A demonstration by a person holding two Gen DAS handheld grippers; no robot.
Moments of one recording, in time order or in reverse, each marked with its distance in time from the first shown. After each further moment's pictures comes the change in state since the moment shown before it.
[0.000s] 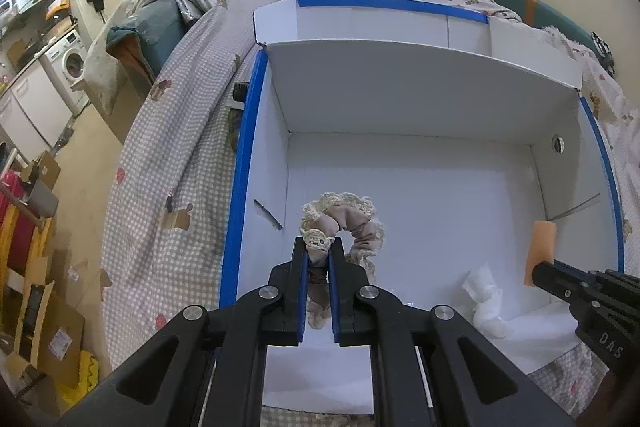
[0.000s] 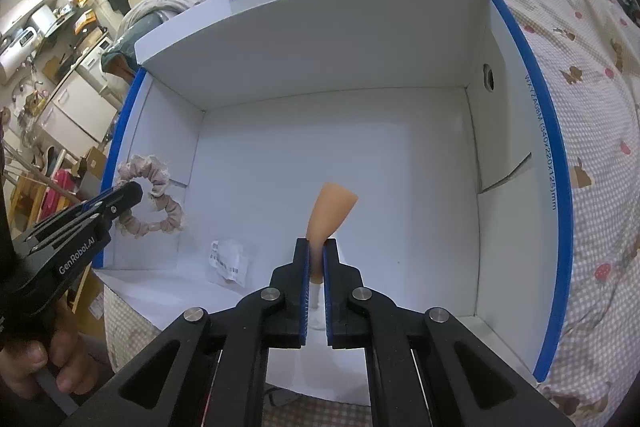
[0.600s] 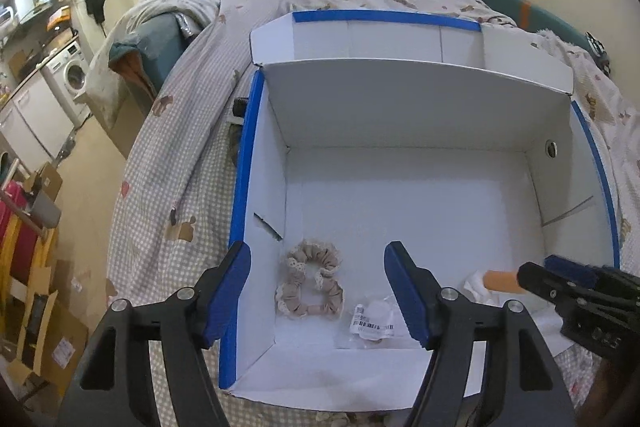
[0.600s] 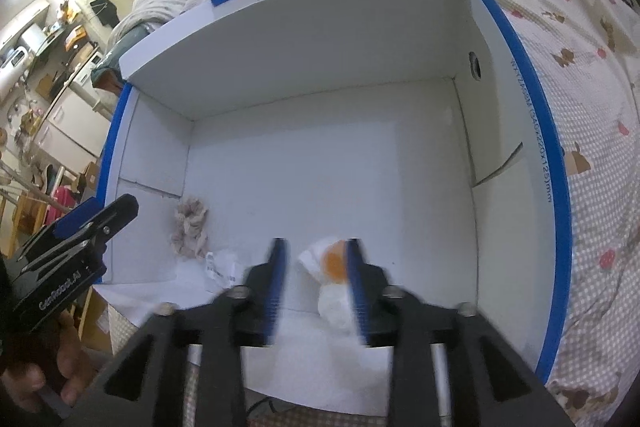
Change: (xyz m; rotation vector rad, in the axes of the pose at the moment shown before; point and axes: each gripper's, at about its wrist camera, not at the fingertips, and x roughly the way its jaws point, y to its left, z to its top) left arm -0.012 -0.005 0.002 0.019 -0.045 0.009; right arm -0.001 -0.017 -0.002 0.080 -0.009 0.001
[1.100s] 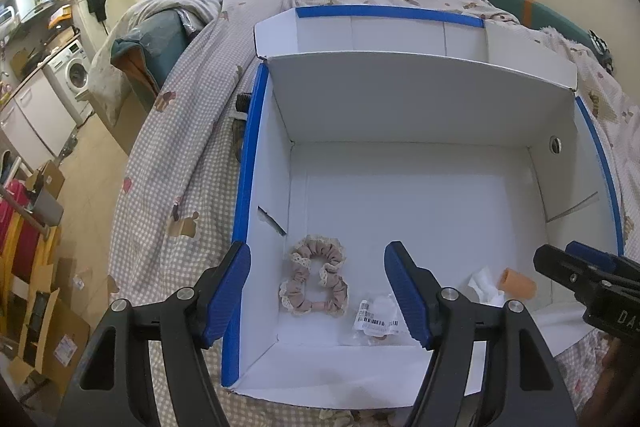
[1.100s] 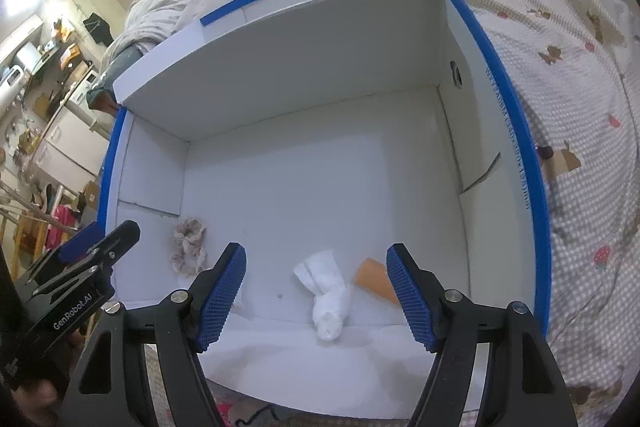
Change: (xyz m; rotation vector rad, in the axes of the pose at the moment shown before) left arm 0.001 0.003 -0.002 -0.002 0.010 0.009; right arm -0.009 -0.007 0.004 0.028 -0.037 -0.006
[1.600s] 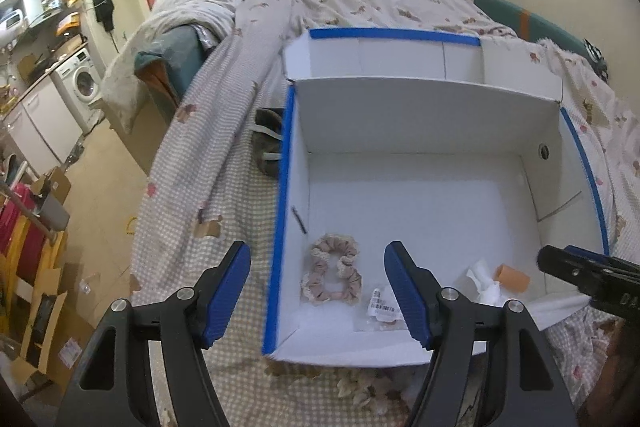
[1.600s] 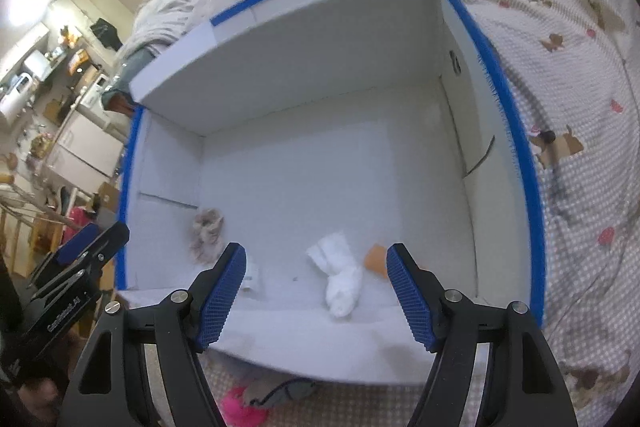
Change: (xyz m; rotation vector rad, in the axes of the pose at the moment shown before) left arm -0.039 0.019 -0.012 -0.010 -0.058 0.013; right arm -0.021 -0.002 -0.011 0.018 0.003 0.072
